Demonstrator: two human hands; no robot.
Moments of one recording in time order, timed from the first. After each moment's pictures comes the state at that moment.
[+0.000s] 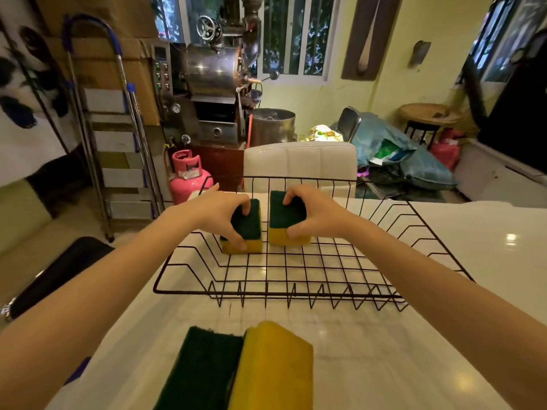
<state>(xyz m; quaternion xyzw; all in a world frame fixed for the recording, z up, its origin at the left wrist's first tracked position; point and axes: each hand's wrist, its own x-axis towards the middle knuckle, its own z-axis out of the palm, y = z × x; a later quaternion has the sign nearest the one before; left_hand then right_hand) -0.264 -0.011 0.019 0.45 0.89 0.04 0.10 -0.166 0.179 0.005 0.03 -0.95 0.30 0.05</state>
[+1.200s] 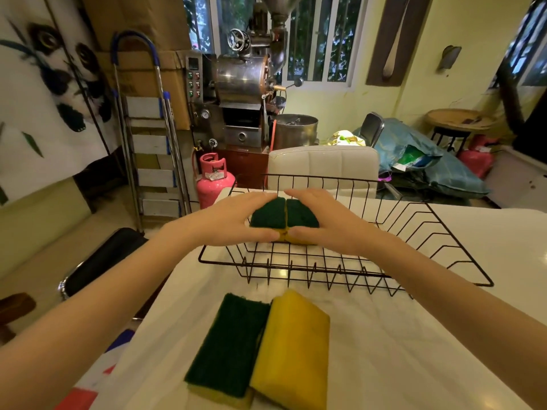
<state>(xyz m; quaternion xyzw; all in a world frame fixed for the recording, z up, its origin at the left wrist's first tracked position) -0.179 -0.059 0.046 0.46 0.86 0.19 0.10 -0.108 0.118 0.033 0.08 -0.96 0.25 0.07</state>
